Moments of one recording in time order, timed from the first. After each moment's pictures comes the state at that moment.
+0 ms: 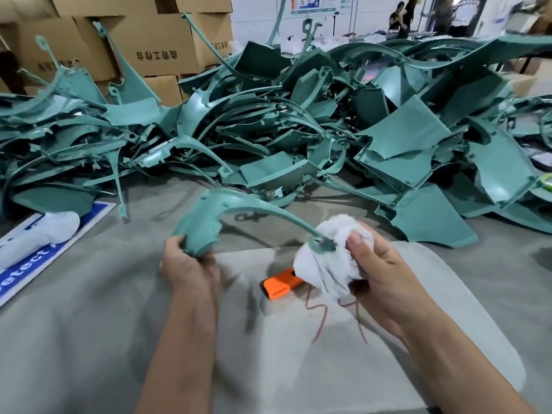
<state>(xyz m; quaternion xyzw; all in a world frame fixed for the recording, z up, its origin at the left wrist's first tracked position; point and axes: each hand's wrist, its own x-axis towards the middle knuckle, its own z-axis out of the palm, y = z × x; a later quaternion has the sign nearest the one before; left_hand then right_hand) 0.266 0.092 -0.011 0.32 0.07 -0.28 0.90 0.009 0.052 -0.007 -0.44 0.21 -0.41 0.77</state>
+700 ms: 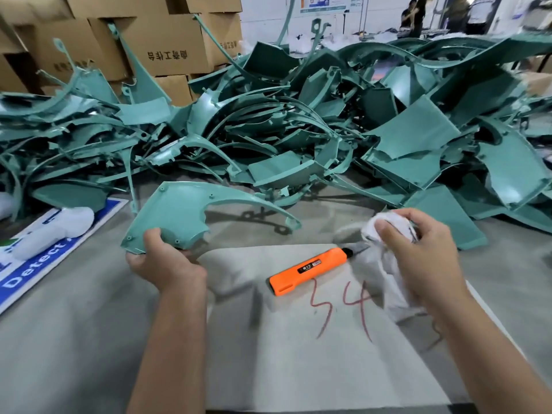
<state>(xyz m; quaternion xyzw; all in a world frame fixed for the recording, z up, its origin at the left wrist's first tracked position) 0.284 0.106 -0.007 0.37 0.10 -0.06 0.92 -0.025 0.009 -0.005 -0.65 0.51 -0.45 0.34</state>
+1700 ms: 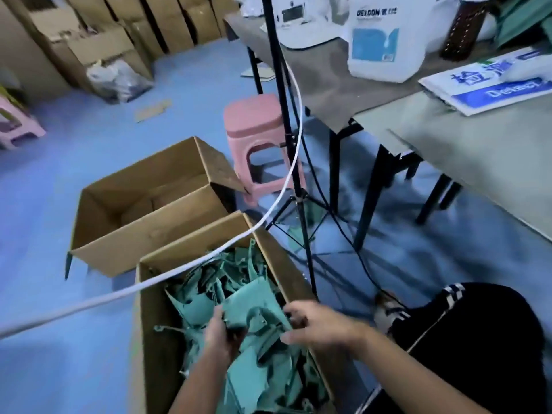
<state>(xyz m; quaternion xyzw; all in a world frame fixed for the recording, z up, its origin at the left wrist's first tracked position) 0.164 0.773 -0.262 0.41 0.51 -0.06 0.75 0.184 0.533 -0.156 -0.77 -0.09 0.45 0.44</state>
